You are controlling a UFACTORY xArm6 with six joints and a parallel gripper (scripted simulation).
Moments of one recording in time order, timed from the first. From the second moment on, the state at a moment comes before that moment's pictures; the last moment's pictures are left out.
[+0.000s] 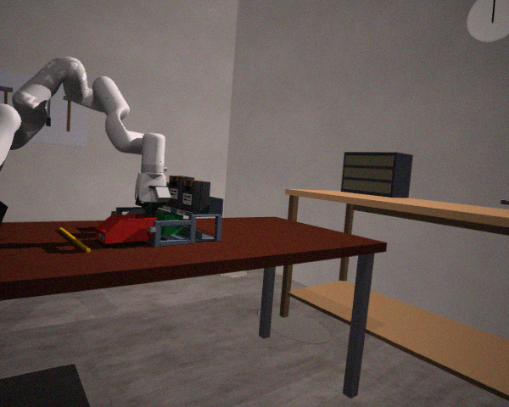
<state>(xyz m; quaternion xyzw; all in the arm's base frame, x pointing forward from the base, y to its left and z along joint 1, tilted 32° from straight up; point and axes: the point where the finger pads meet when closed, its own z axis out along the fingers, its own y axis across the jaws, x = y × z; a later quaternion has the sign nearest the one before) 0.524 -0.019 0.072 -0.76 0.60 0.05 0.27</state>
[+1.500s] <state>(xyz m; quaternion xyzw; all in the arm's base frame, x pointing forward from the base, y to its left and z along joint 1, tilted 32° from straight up) 0.499 -0.023 0.063 -0.76 0.60 0.05 0.27</state>
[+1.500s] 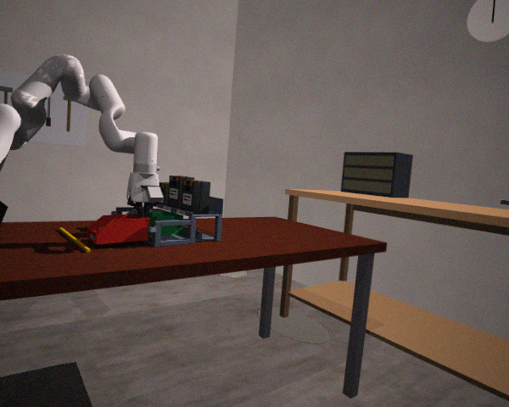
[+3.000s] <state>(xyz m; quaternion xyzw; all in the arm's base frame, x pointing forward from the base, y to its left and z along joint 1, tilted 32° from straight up) 0.497 -0.017 0.047 -0.76 0.60 0.05 0.27</state>
